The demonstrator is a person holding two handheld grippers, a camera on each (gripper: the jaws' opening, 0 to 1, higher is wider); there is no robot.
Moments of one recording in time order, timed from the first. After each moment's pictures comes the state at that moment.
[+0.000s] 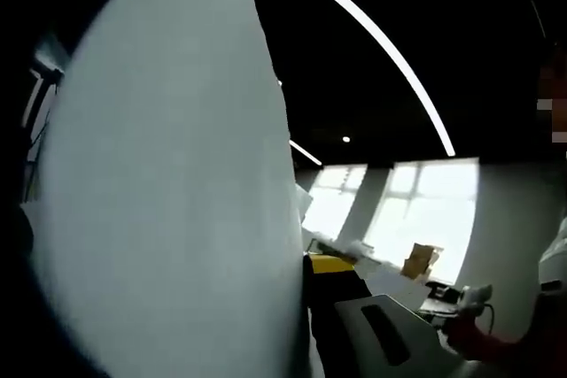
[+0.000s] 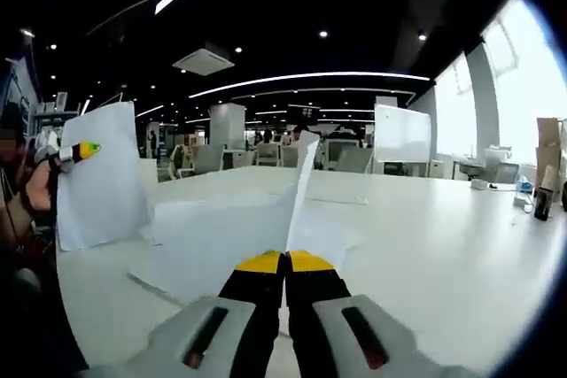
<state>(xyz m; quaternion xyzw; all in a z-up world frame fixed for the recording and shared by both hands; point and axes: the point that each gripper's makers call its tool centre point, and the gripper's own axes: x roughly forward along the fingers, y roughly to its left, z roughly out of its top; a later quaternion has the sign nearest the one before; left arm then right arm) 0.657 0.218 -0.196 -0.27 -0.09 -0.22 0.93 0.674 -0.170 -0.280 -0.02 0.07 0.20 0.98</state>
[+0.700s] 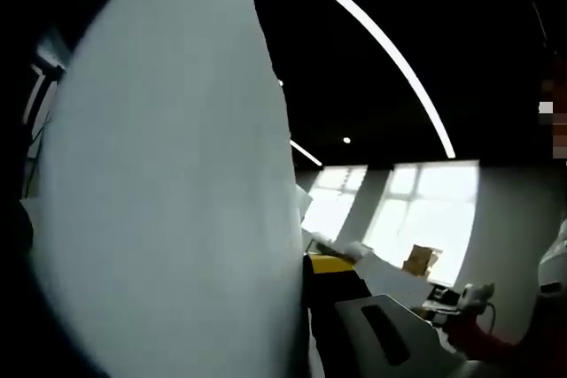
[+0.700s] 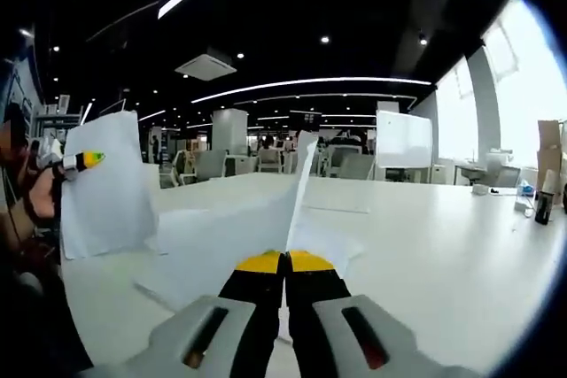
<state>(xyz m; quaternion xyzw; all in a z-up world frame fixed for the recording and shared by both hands) 0.656 0.218 -0.196 -0.27 -0.09 -0.22 0.93 0.670 -0.165 -0.263 -0.02 0.05 0.21 0.98</state>
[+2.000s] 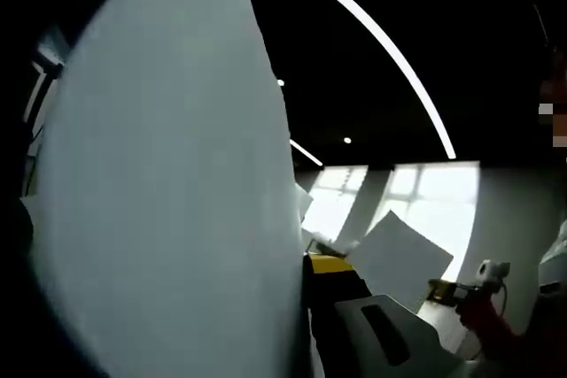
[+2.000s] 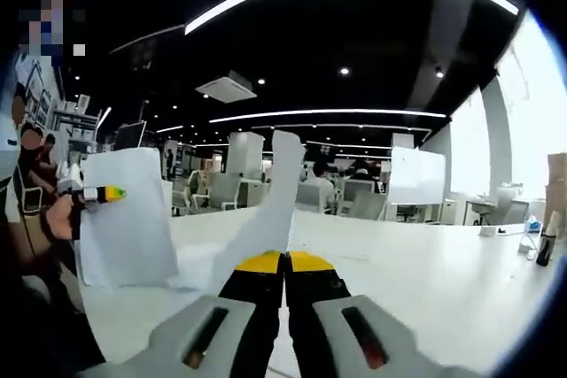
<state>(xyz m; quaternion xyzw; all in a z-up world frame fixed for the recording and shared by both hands) 0.655 0.219 -0.198 -0.28 -0.09 -0.22 0.93 0.654 -0.147 -0.186 -0.04 -0.02 0.25 0.97</state>
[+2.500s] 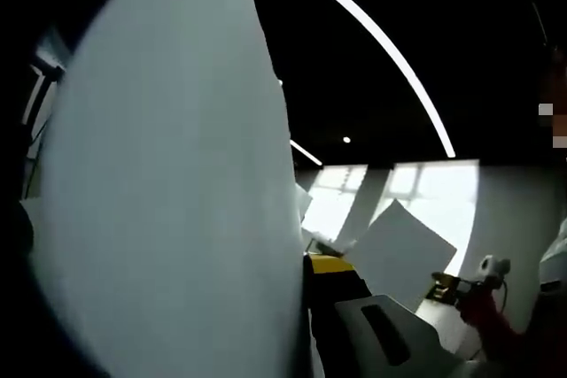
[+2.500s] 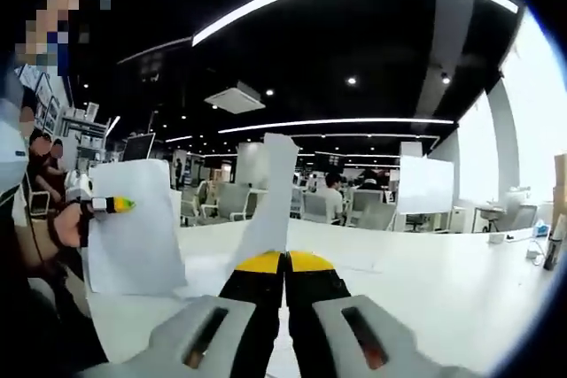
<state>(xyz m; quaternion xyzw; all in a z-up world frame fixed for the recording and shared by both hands) 0.656 0.218 -0.196 -0.27 -0.09 -0.23 0.93 0.652 -0.143 -0.173 -0.03 -0.04 0.27 0.96</state>
